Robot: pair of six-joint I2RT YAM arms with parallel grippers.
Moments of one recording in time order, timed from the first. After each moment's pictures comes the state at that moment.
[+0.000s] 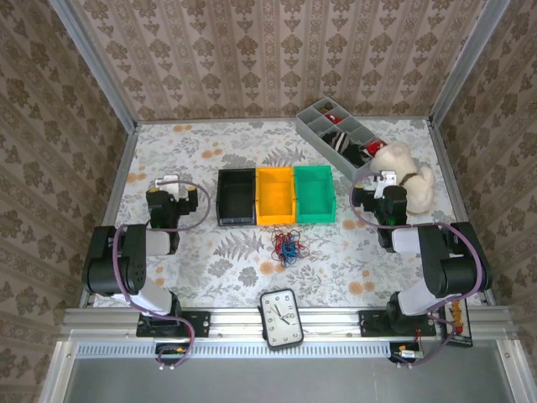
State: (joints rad) left arm -0.02 1.55 0.38 0.82 -0.07 0.09; right arm 0.02 1.53 0.40 0.74 0.07 0.04
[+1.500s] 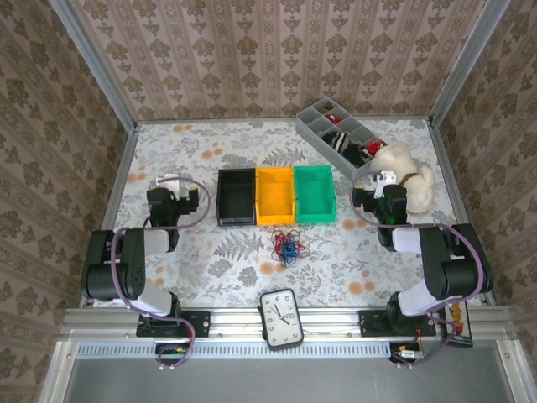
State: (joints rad) left arm -0.03 1.48 0.43 0.65 -0.07 0.10; right arm 0.02 1.50 0.44 0.61 0.07 0.04
